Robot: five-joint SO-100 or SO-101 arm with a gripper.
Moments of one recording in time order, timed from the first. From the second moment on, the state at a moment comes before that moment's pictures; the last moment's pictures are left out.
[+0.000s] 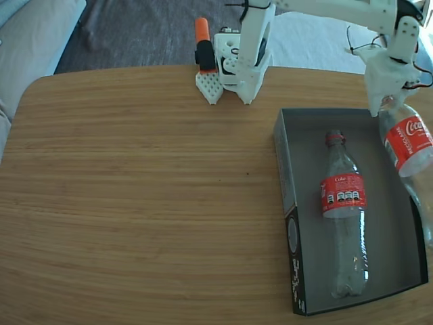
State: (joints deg) arm -68.0 83.9 73.3 82.8 -38.5
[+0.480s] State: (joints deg) arm -65.6 76.8 70.5 82.6 -29.5
